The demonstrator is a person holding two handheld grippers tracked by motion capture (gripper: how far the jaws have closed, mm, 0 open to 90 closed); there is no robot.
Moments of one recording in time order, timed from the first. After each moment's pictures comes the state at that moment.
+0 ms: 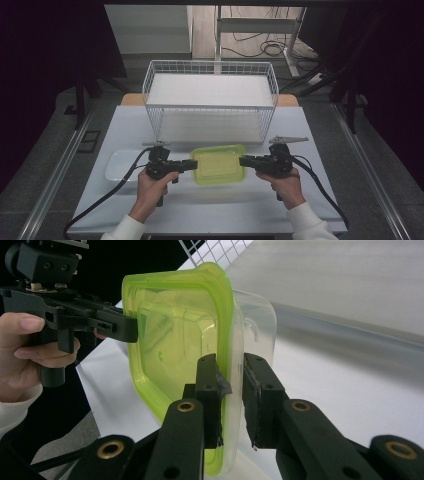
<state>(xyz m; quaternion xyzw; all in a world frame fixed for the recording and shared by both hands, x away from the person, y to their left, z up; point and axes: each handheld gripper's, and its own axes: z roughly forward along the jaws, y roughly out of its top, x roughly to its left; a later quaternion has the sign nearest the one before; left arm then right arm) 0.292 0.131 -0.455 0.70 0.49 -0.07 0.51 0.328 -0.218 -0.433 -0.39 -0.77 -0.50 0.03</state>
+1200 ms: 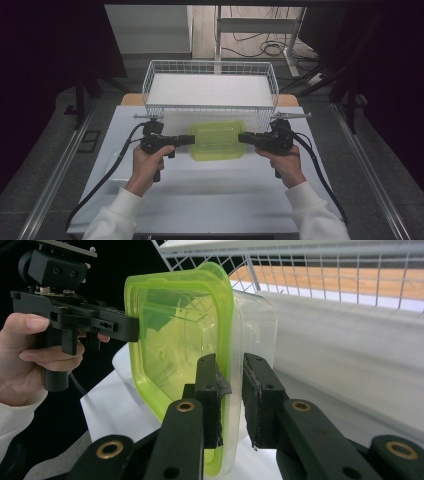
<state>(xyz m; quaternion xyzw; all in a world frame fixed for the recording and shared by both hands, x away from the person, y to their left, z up) 0.333 0.147 -0.400 0.68 0.48 -0.07 0.54 0.363 -0.208 -0.382 -0.37 -0.76 -0.53 0.01</state>
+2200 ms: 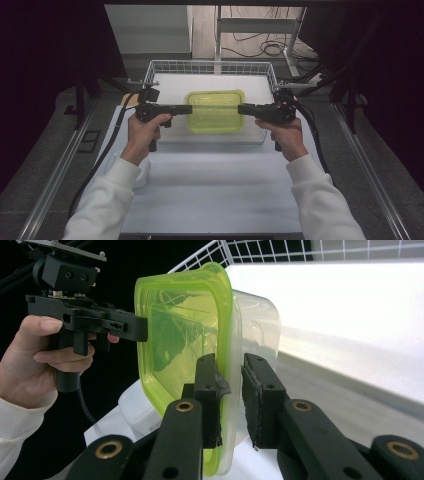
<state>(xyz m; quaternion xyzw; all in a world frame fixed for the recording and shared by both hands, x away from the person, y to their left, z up) 0.376 0.158 -0.337 0.69 0.46 -0.03 0.56 0.400 -0.198 -0.321 -0.35 -0.75 -0.56 -0.01</state>
